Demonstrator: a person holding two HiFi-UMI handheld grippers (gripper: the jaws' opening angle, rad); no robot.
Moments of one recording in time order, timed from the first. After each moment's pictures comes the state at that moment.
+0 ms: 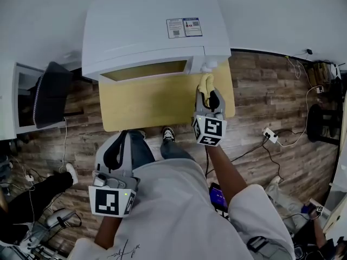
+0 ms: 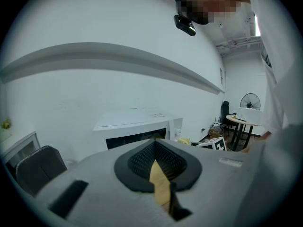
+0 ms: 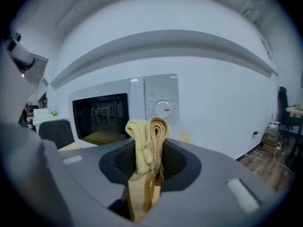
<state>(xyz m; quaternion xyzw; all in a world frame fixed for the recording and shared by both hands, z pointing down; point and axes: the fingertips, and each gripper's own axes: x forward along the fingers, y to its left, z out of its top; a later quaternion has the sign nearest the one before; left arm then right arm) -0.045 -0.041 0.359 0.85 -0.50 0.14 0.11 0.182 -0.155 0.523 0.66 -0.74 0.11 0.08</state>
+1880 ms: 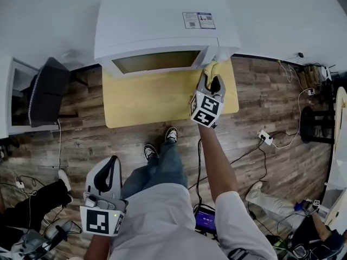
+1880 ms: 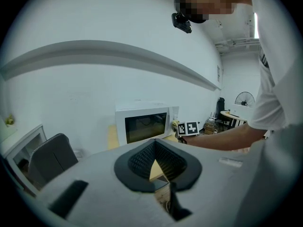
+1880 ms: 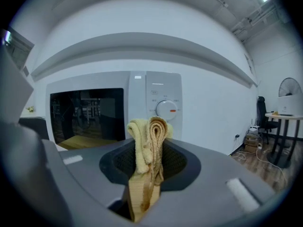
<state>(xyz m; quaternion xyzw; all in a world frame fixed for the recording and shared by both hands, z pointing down) -0.138 0.058 0.384 0.85 -0.48 0.17 0.14 0.174 -0.178 0.527 0.75 -0.65 0.09 0.06</state>
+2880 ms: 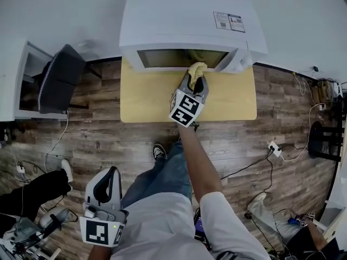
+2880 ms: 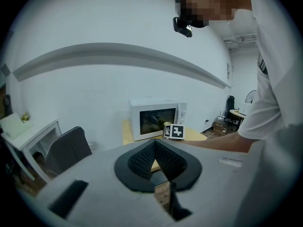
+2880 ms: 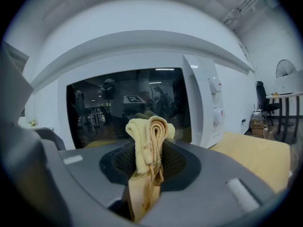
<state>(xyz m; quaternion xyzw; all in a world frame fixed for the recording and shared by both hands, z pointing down) -0.187 0.097 0.392 0.82 -0.53 0.18 0.15 0.038 -0.193 0.563 0.74 -0.66 0.12 0.02</state>
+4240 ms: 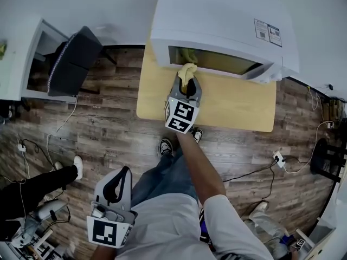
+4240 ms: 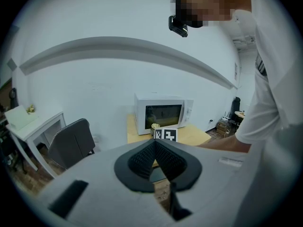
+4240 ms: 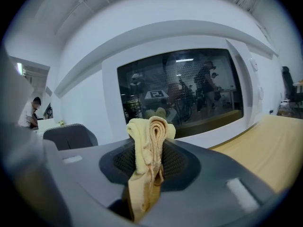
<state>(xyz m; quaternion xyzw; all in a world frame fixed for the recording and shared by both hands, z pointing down) -0.206 0.094 0.410 0.79 -0.56 0.18 0.19 -0.097 -0.189 0.588 0.63 -0.76 0.14 0.03</state>
